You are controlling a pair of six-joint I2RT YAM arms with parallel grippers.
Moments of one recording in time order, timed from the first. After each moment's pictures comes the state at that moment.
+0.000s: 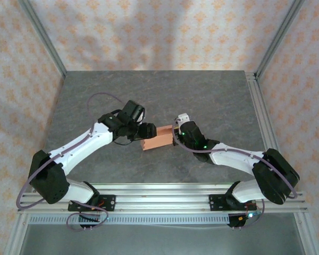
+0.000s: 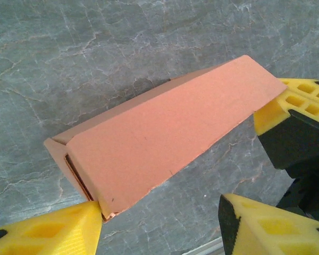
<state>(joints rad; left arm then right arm) -0.58 1.40 1.12 -0.74 0.19 -0.72 0.76 1.36 0.64 0.15 0.21 0.28</state>
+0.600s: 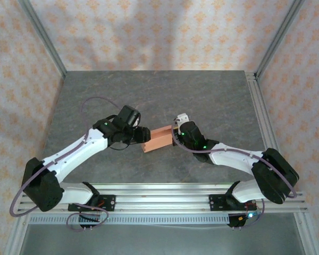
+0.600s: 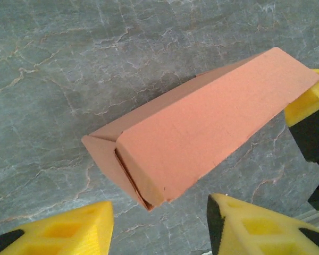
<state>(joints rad) -0.58 1.30 1.02 -0.73 0.13 -0.72 0.77 1.37 0.64 0.16 0.20 0.27</state>
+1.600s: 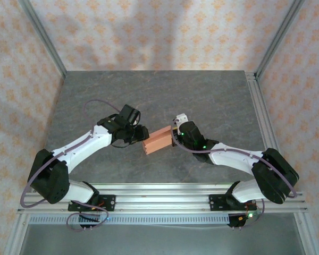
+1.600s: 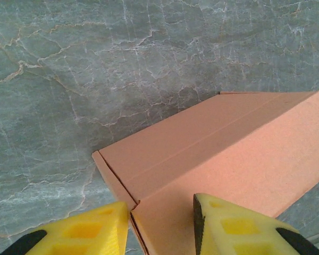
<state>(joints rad) -0.52 1.40 0.99 -0.63 0.18 -0.82 0.77 1.37 0.64 0.15 0.19 0.26</state>
